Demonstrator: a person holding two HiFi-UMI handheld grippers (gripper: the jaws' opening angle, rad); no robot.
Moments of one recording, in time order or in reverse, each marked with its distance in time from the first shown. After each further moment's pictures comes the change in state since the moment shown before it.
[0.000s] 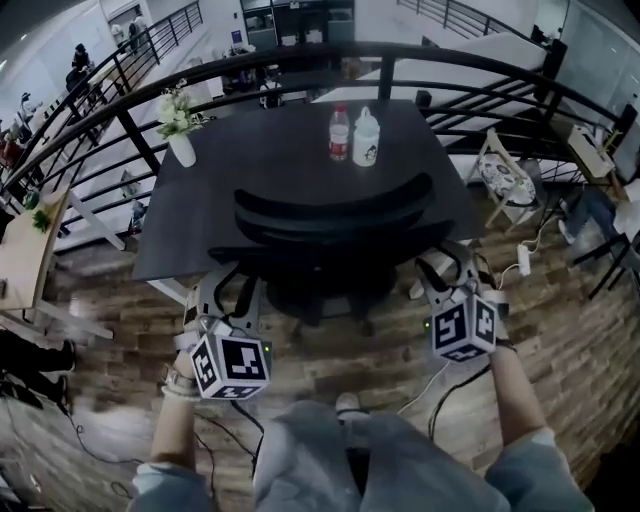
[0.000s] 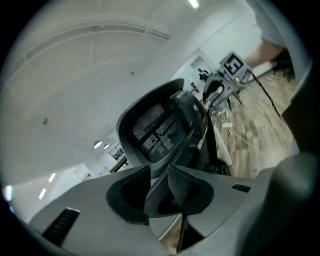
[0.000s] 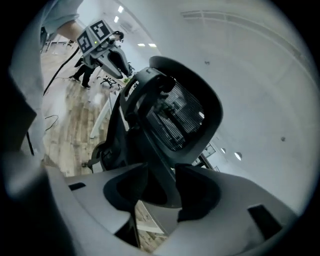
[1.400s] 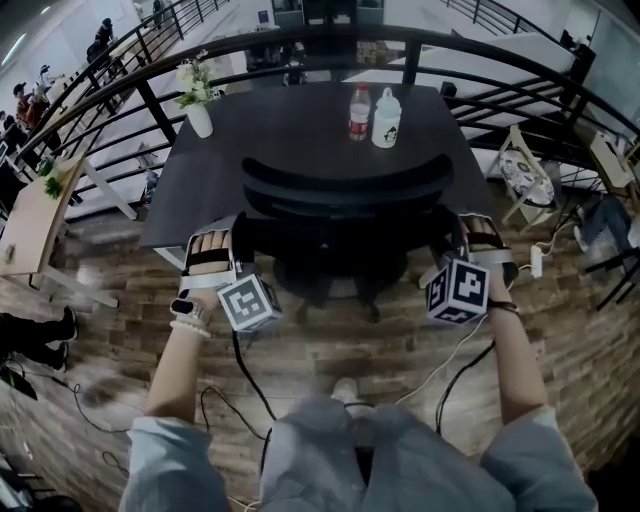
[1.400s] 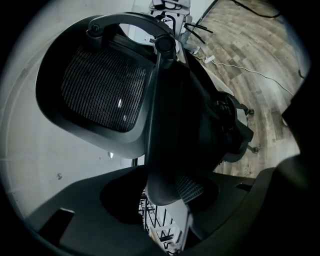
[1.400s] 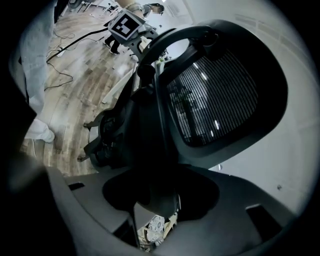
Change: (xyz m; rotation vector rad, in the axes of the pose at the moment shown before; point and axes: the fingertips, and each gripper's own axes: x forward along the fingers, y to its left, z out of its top) left arm 0.066 0.005 -0.077 0.601 0.358 0.151; right arm 0.056 -0.001 -0.022 -0.421 0.123 0.022
